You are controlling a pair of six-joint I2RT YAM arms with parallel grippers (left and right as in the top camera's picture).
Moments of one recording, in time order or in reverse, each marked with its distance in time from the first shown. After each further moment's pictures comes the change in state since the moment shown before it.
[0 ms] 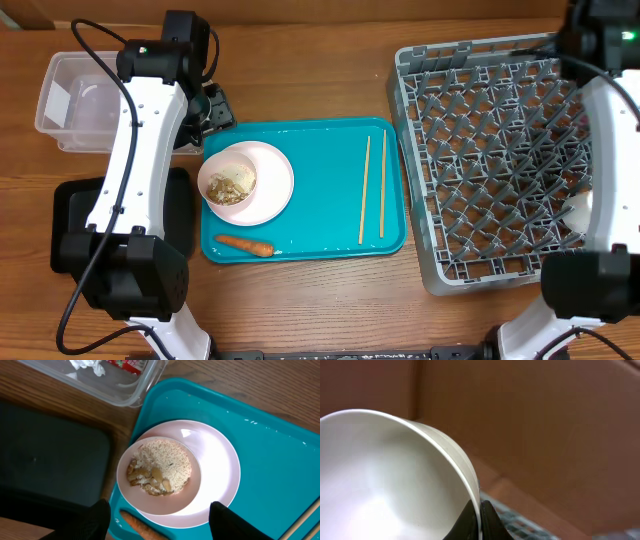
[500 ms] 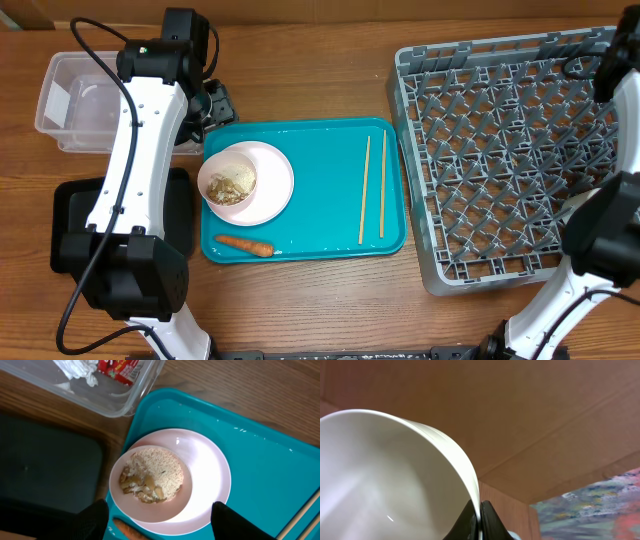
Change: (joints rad) left arm 0.000 0.000 0.000 0.043 0.013 -0.003; right arm -0.235 0.256 -0.125 0.084 0.185 0.037
